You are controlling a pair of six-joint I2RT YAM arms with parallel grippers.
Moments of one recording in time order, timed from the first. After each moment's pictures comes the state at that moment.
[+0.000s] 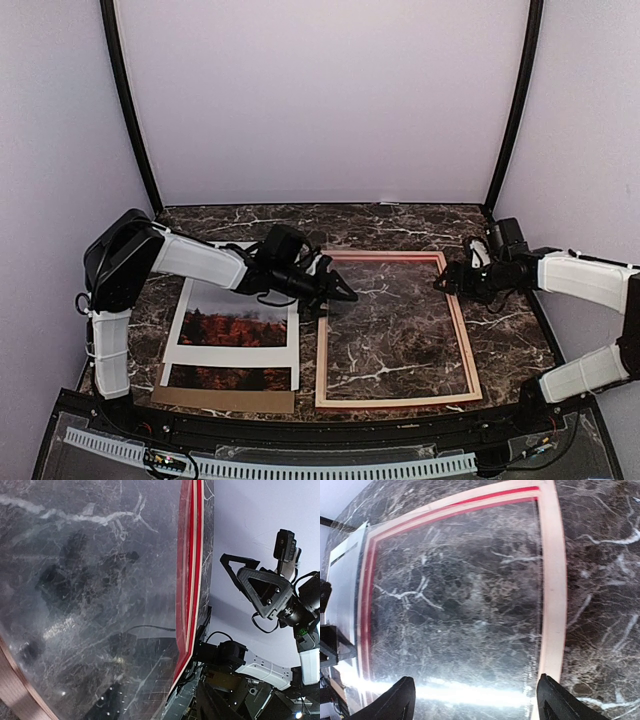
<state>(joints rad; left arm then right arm) -0.79 2.05 1.25 0.14 0.70 -1.10 0.24 1.27 0.70 -0.37 -0.27 0.40</state>
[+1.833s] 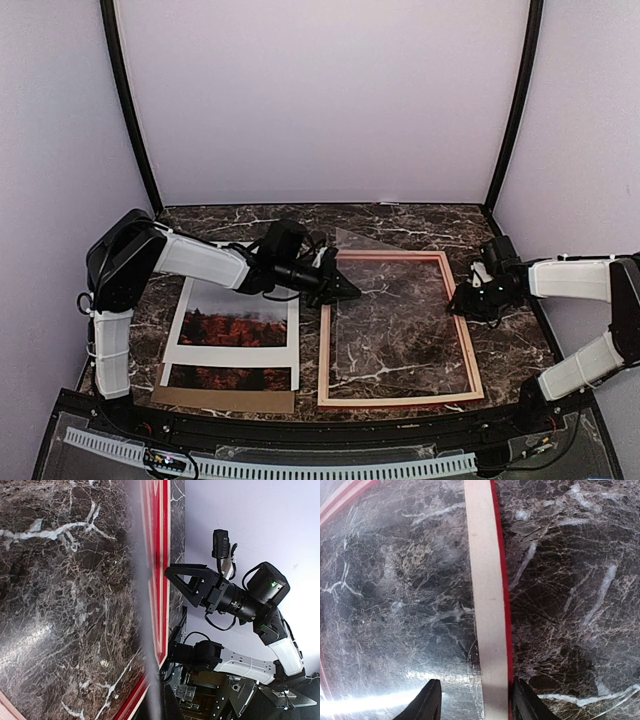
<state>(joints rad) -0.79 2.06 1.27 0.27 0.75 -1.19 0.23 1.36 0.62 -0.35 -0.17 0.41</state>
